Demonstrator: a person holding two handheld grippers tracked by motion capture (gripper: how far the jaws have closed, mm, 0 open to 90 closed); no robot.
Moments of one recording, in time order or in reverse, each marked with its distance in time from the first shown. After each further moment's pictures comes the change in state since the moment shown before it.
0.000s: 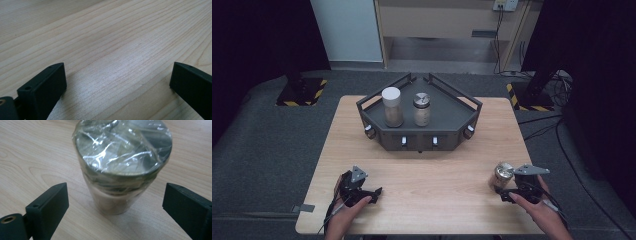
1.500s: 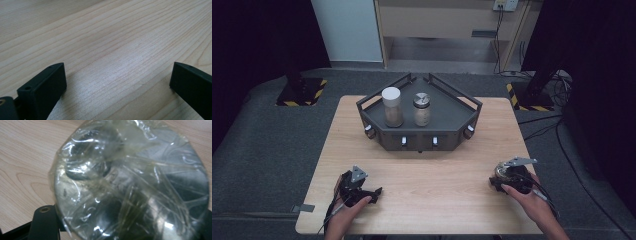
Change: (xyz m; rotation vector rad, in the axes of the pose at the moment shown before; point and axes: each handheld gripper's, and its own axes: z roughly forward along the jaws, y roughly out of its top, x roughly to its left) left arm 0.000 0.000 0.000 0.000 0.000 0.000; right arm -0.002 0.029 0.027 0.071 0.003 -0.026
